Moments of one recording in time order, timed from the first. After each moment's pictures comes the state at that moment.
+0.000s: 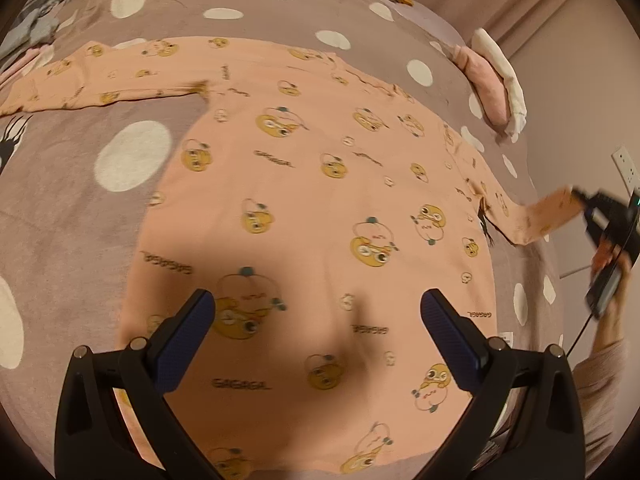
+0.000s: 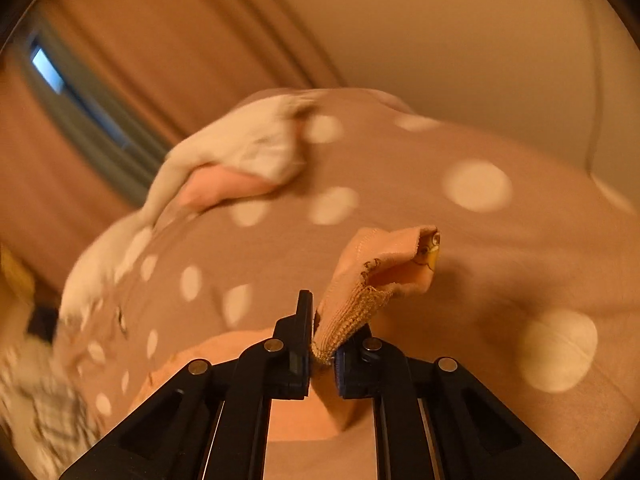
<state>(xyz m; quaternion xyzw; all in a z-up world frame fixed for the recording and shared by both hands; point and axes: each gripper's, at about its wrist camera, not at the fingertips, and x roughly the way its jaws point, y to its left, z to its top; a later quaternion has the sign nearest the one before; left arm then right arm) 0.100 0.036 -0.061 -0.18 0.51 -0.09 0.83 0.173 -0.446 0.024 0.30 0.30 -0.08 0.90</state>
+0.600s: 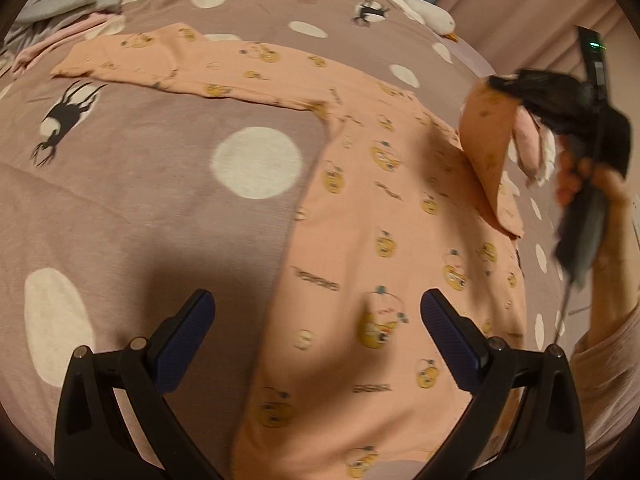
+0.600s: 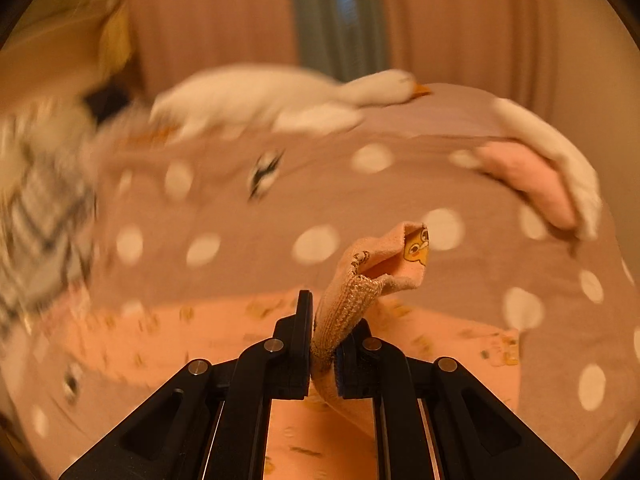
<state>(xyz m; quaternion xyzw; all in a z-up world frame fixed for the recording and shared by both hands) 0.086 0.123 -0.073 -0.23 0.49 -0.03 0.84 0.274 -0.069 0.013 -0.03 0.36 0.12 0.92</state>
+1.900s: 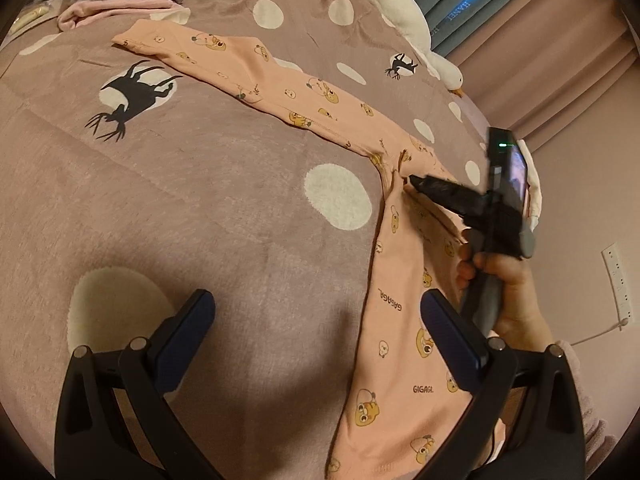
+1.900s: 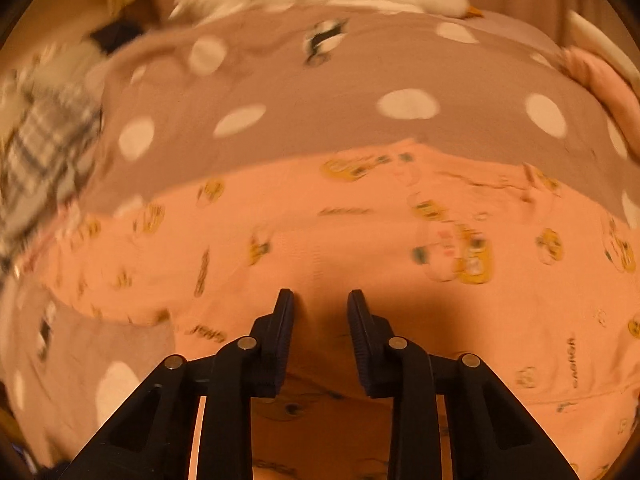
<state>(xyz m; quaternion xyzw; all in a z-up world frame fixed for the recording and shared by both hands) 0.047 0.197 -0.082 -0.31 0.42 -0.04 0.85 0.274 0.016 -0.102 -0.05 0.44 0.14 0.89</state>
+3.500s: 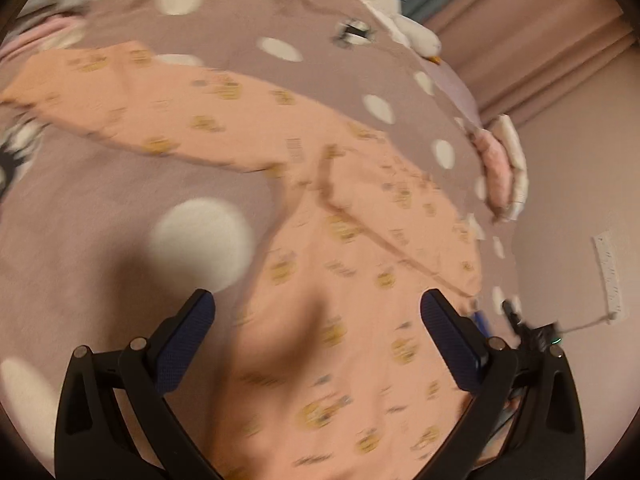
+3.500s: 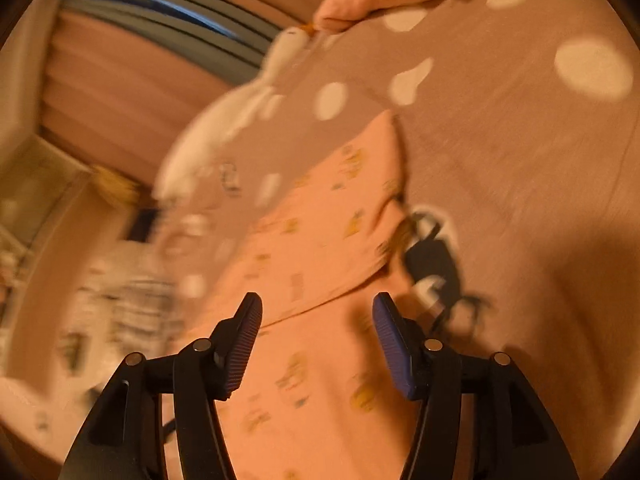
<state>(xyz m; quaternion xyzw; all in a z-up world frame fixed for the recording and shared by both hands) 0.156 0.119 -0.046 -0.30 0.47 -0.12 0.82 0.184 -0.291 -0.125 0.43 0.33 0.23 0.81</state>
